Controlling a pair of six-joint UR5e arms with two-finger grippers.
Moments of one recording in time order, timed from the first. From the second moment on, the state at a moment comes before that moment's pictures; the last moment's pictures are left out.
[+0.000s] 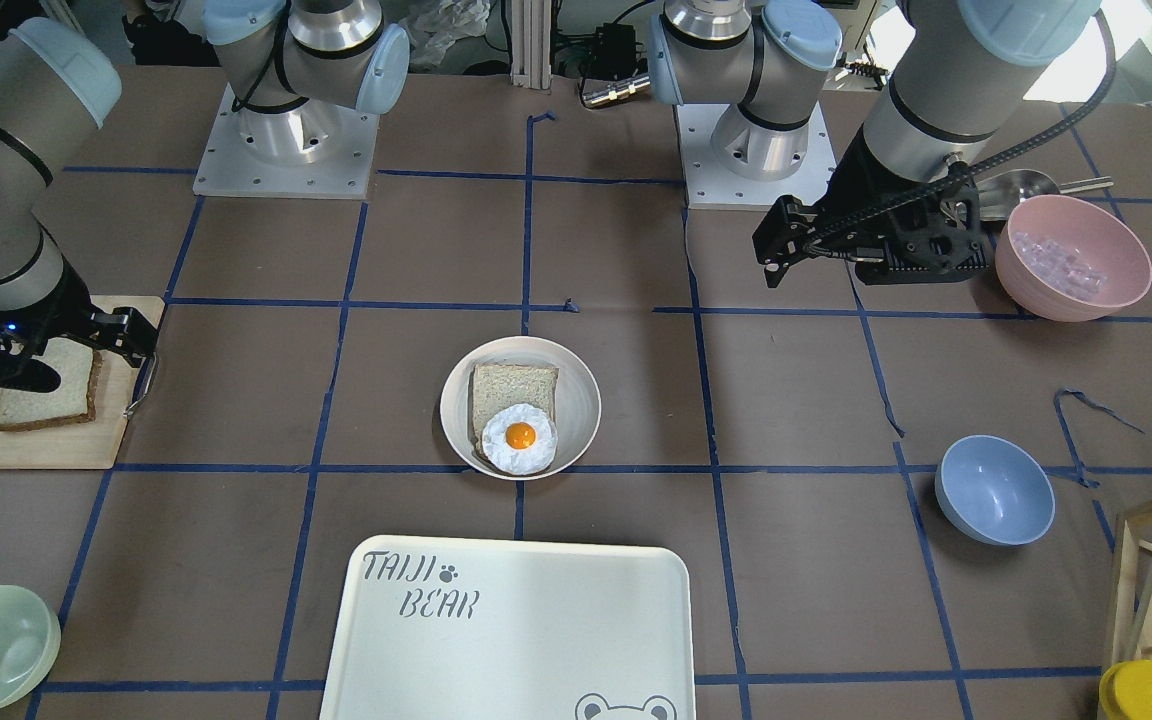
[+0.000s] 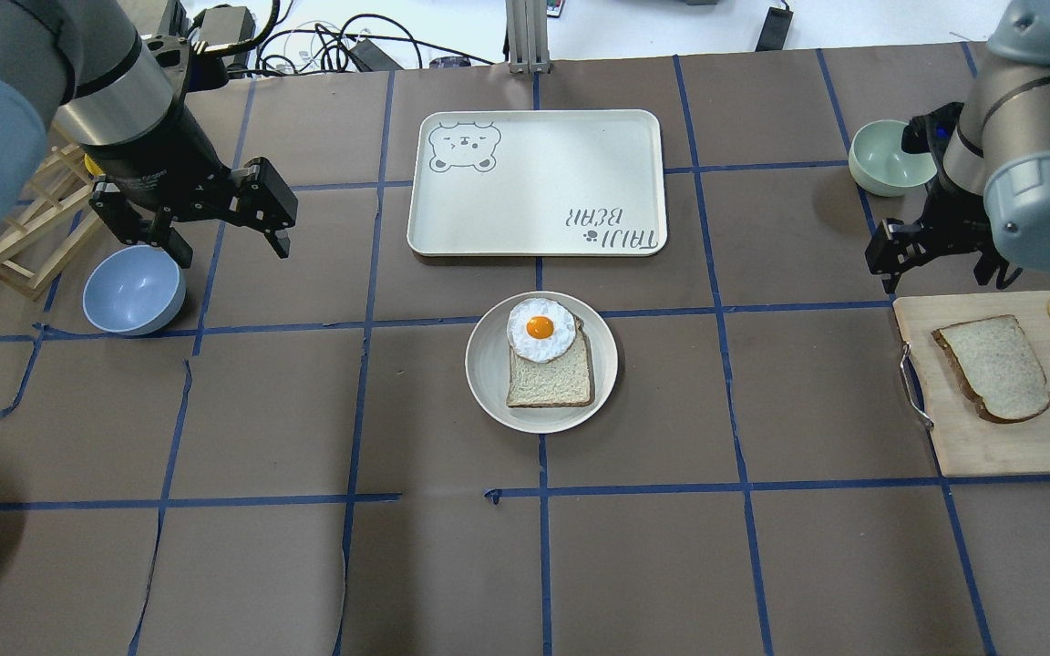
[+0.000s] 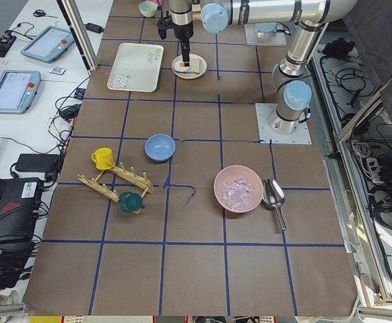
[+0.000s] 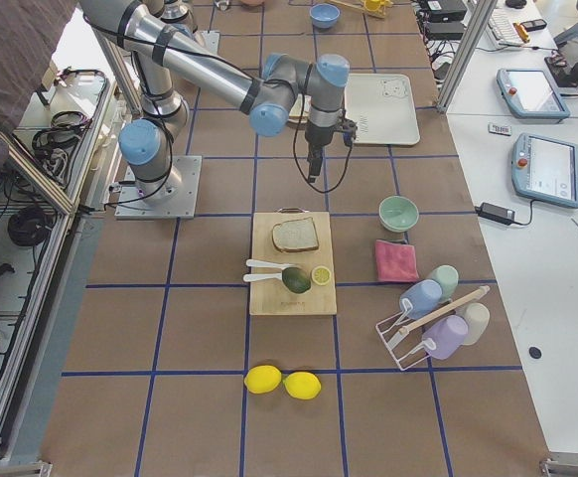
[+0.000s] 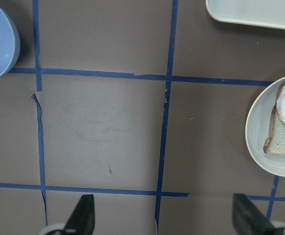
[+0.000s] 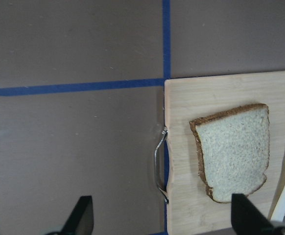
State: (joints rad) left arm -1.51 -1.58 -1.61 -1.60 1.57 0.00; right arm 1.24 -1.45 1.94 -2.03 -1.79 -0.28
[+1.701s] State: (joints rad) left arm -1.51 -1.58 -1.62 -1.60 1.56 0.00; right arm 1.06 -1.30 2.12 -2.38 -1.85 -0.54
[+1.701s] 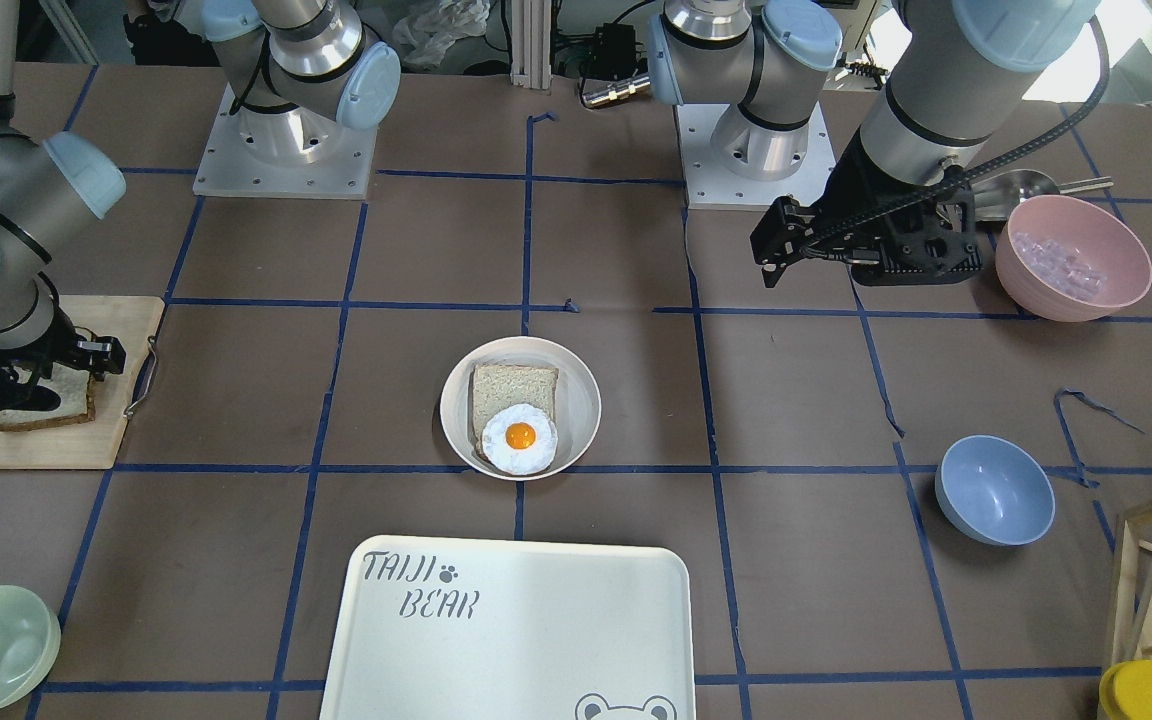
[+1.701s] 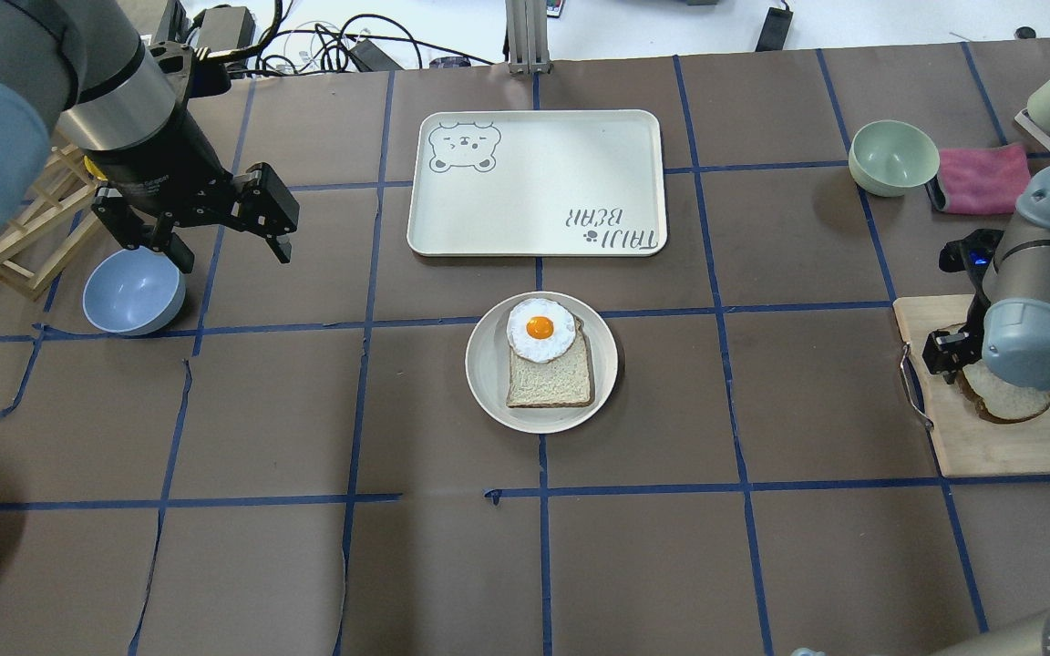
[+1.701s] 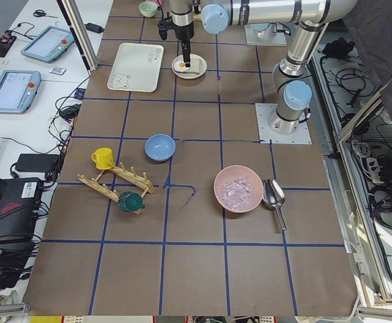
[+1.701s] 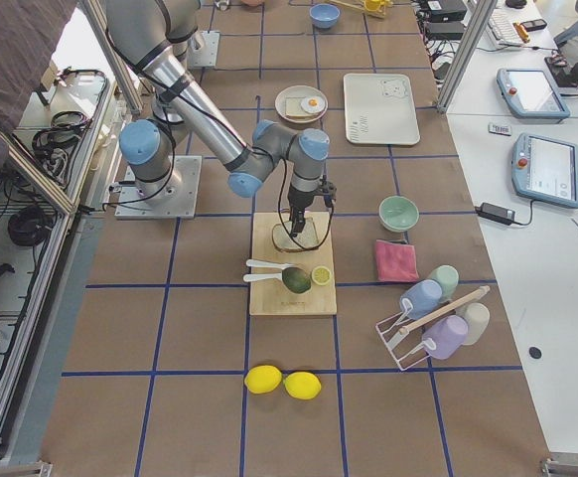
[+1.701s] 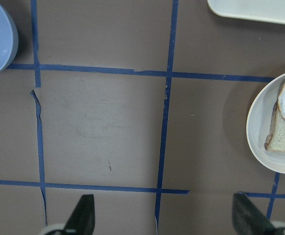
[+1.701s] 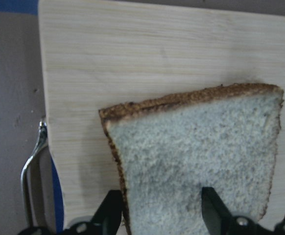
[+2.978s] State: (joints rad) left arm -1.51 -1.58 -1.62 -1.59 1.56 0.00; right arm 1.09 -1.40 2.10 -2.32 -1.88 -0.53
